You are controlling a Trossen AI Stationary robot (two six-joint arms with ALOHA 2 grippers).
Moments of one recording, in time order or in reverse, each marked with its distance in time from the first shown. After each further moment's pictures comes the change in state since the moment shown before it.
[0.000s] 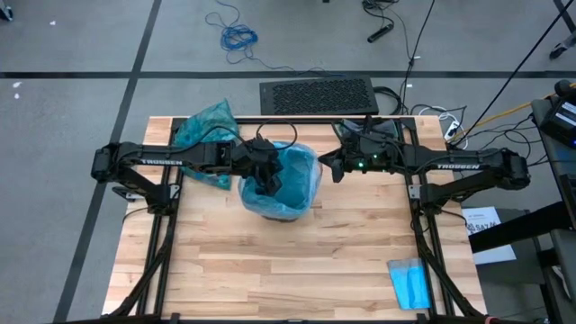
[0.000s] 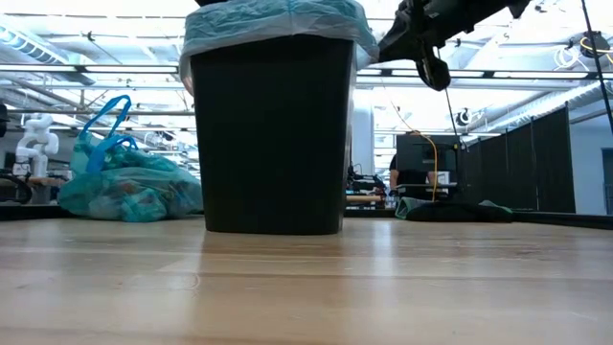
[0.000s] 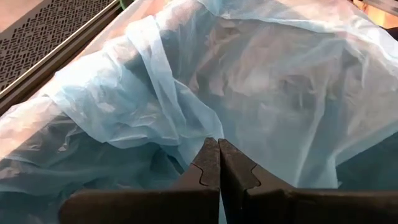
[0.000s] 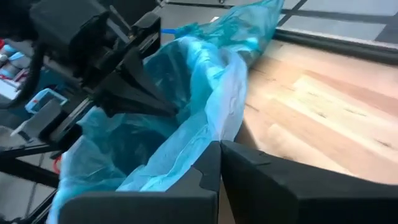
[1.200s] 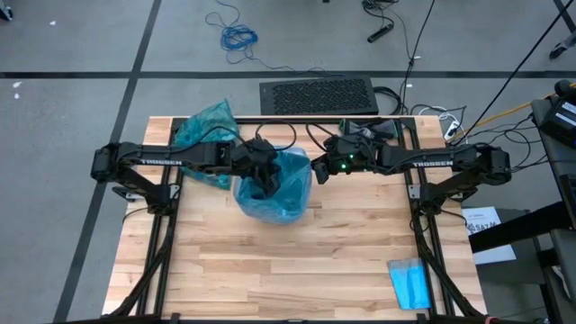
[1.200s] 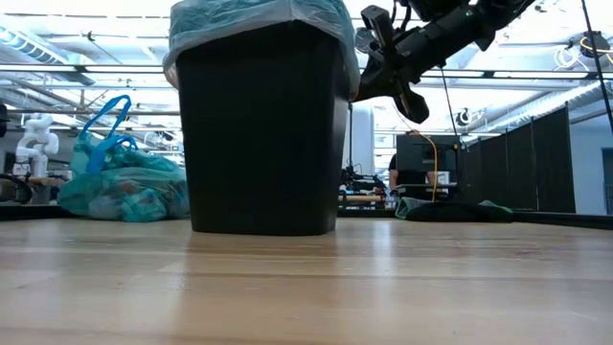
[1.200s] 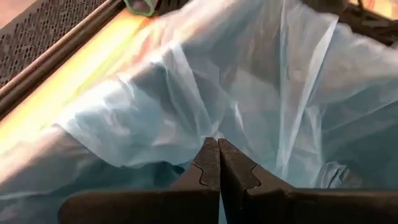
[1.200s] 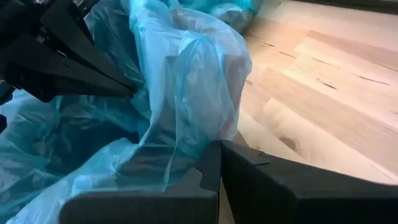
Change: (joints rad) left arm 0.000 -0.006 0.000 -0.029 0.000 0.001; right arm -0.045 0.209 0.001 0.102 -0.099 0.023
